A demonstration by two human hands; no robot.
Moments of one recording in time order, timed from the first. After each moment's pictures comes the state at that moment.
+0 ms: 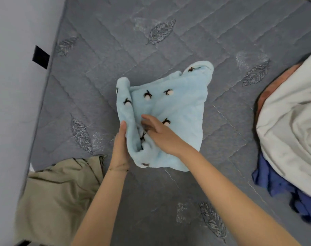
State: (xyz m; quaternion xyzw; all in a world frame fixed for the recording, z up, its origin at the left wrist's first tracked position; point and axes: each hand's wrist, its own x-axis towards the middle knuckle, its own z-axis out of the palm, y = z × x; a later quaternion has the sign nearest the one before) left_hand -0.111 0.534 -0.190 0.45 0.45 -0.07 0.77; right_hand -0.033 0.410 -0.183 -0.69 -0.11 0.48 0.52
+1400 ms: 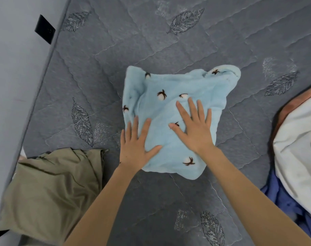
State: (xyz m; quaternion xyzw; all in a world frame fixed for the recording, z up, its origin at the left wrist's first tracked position) left_hand -0.138 0.545 -0.276 0.96 0.18 -0.15 0.17; right_hand -0.003 0.378 -0.262 -0.94 -0.24 0.18 0.16
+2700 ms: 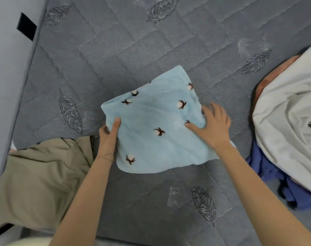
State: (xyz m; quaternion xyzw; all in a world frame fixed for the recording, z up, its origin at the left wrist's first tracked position) left_hand -0.171 0.556 -0.263 0.54 0.50 -0.03 0.67; right_hand -0.039 0.274 -0.240 -0.96 -0.06 0.21 0.18
